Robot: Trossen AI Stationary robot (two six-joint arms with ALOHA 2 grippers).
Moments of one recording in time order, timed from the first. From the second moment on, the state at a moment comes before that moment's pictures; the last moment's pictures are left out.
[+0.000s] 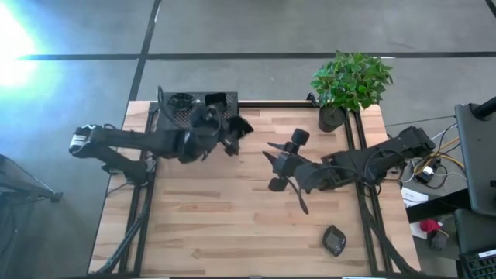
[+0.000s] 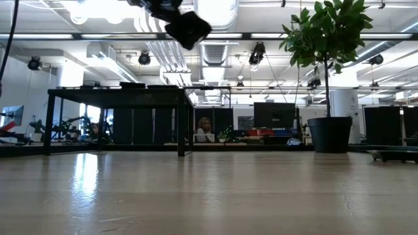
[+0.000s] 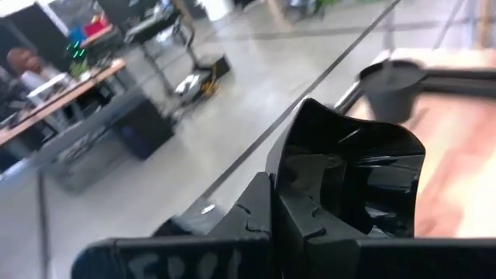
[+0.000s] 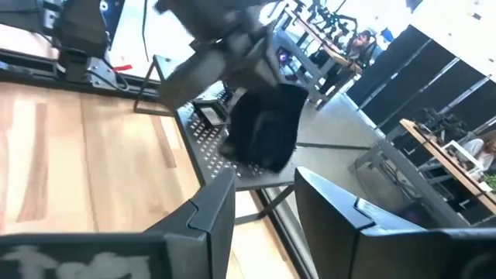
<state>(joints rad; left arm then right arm) -0.04 1.31 1.21 -0.31 -0.91 -0.01 0.36 1.49 1.42 -0.41 0.96 -0.11</state>
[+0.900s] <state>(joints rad) 0.70 1.31 1.45 -0.81 0.02 0.25 0.38 1.49 1.42 -0.41 0.96 -0.08</state>
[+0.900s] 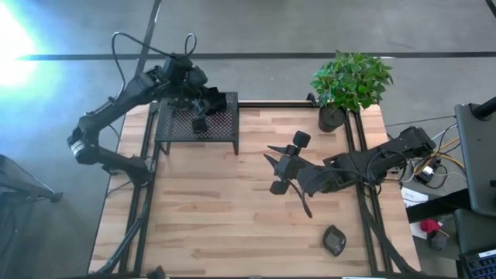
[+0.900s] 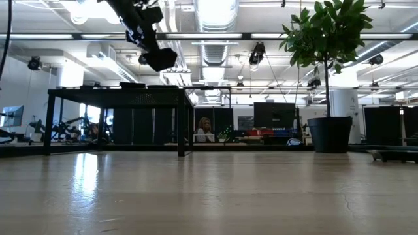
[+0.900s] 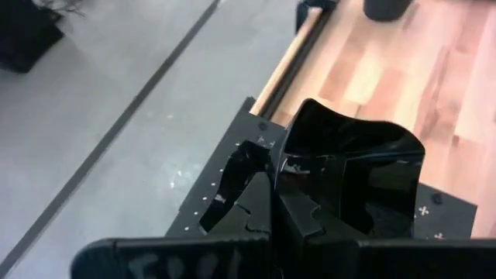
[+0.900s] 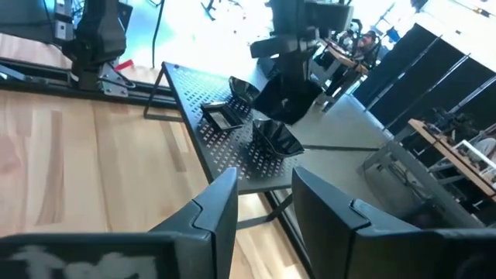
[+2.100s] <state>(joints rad) 0.73 1.44 1.48 -0.81 -0.02 0.34 0.38 1.49 1.42 -0.41 0.96 -0.08</state>
